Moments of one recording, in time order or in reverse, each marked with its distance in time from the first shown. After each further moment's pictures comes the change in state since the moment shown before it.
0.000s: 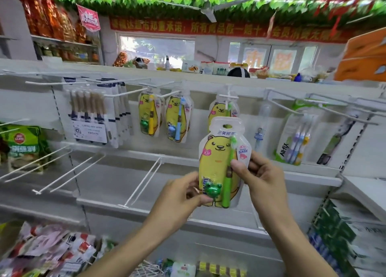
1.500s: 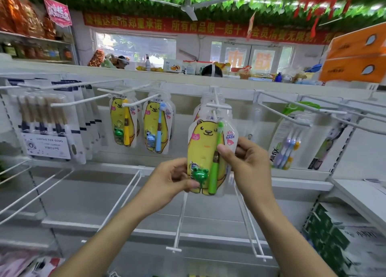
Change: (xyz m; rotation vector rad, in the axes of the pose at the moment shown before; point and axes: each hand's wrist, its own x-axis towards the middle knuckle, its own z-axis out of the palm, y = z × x) left_hand 0.100 -0.023 -0.022 -0.143 -0.147 0.066; right_hand 0.081 0.024 0.002 -0.124 0.110 -0.067
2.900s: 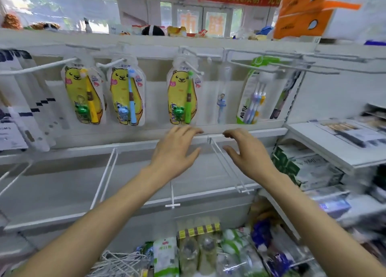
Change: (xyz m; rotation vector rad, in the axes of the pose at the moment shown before) left_hand 0.026 -0.030 0.030 0.949 -0.061 0.302; right_hand -0.047 0.053 -0.066 -1.175 -0.171 -0.045
